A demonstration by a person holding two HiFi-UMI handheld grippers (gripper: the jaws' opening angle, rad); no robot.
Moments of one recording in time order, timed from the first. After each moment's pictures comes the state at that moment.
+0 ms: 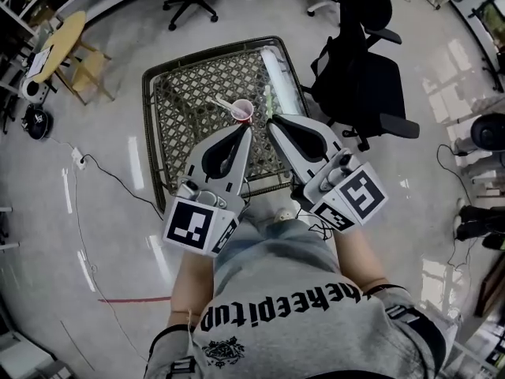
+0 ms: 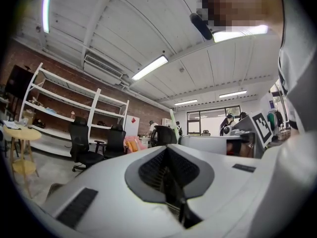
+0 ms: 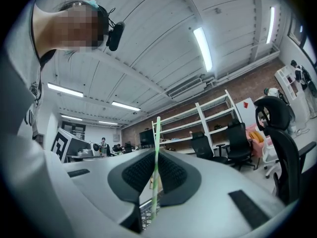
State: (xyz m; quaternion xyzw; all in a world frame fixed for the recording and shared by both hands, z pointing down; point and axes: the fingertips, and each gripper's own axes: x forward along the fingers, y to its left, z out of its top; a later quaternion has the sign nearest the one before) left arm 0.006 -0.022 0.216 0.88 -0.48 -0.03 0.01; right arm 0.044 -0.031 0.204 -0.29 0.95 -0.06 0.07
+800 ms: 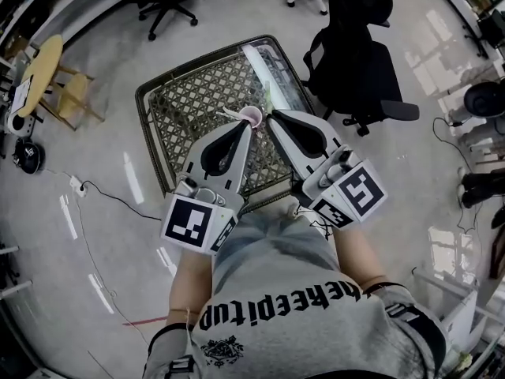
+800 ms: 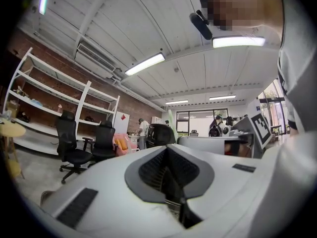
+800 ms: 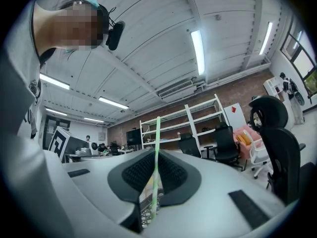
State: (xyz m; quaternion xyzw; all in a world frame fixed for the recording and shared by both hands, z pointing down) left arm -0.034 -0.061 0.224 0.91 -0.41 -0.03 0.02; right arm 0.005 -0.067 0.213 -0.36 0.93 -0.06 0.07
